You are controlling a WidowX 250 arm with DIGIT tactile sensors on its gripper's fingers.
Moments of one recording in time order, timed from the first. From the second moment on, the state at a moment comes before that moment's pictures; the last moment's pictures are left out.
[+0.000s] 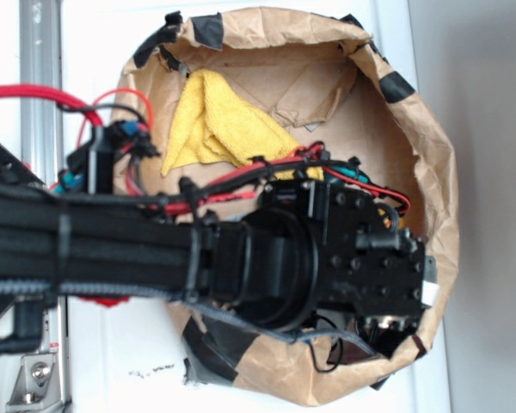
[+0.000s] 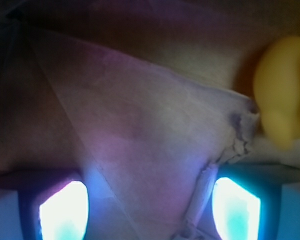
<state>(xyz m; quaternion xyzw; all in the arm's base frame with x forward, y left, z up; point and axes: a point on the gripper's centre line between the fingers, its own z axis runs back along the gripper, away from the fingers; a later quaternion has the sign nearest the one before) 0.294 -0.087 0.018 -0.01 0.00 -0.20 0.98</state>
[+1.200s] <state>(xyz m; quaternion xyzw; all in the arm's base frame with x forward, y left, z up) 0.319 -0.039 0.046 -0.02 -0.06 -0.13 0.99</state>
